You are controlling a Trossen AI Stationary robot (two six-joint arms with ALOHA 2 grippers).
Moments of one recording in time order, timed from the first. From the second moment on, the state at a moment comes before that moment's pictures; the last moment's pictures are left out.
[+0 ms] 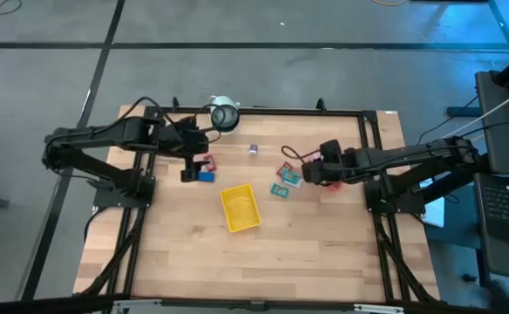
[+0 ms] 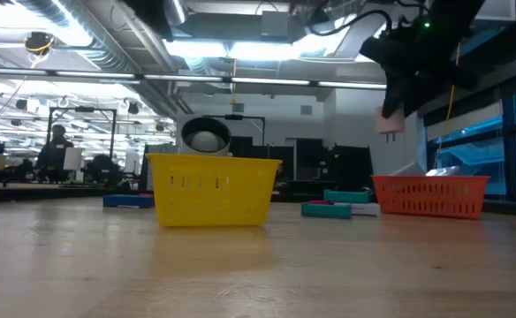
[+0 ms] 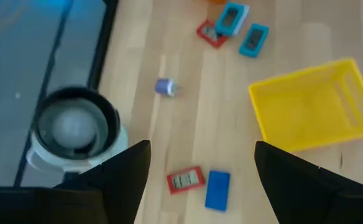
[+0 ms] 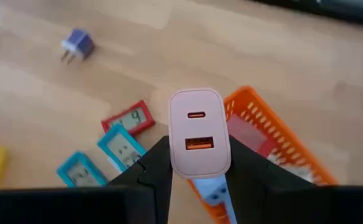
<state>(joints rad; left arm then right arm) 0.07 1.17 1.33 -1.07 -0.25 0.07 0.12 1.27 0.97 -0.98 0.62 1.21</state>
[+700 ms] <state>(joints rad) 0.08 1.13 1.18 -0.93 -0.18 0.07 -0.06 1.34 0.97 -1.07 0.50 1.41</state>
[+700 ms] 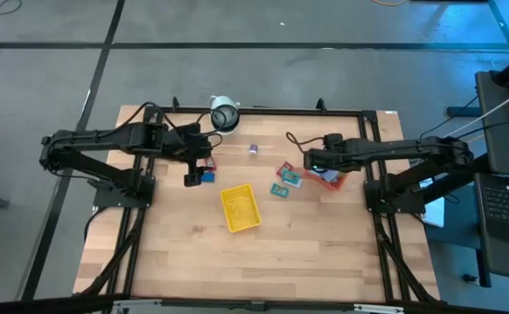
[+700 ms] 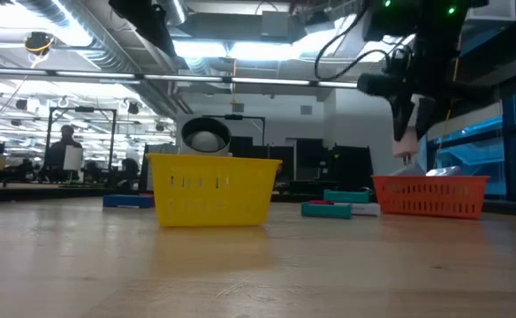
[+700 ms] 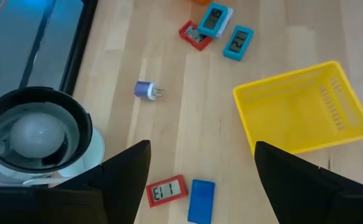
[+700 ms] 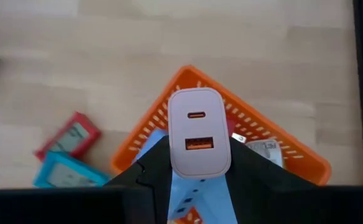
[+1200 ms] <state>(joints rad) 0.08 1.13 1.18 -0.92 -0.15 0.07 -0.08 1.54 0.97 -1.12 0.47 1.17</state>
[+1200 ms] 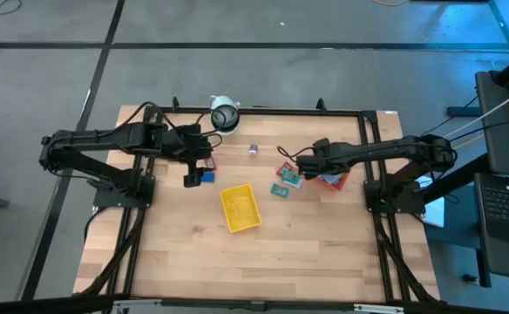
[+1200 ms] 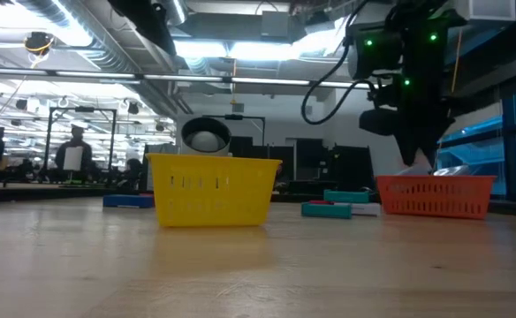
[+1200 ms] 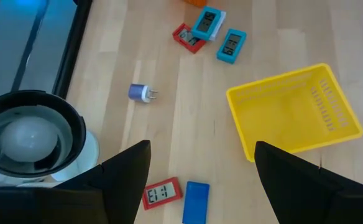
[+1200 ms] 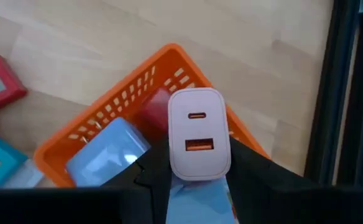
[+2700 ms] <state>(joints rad) 0.30 1.16 1.18 -0.96 -0.18 0.05 -0.16 1.47 1.00 -0.28 0.25 0.95</state>
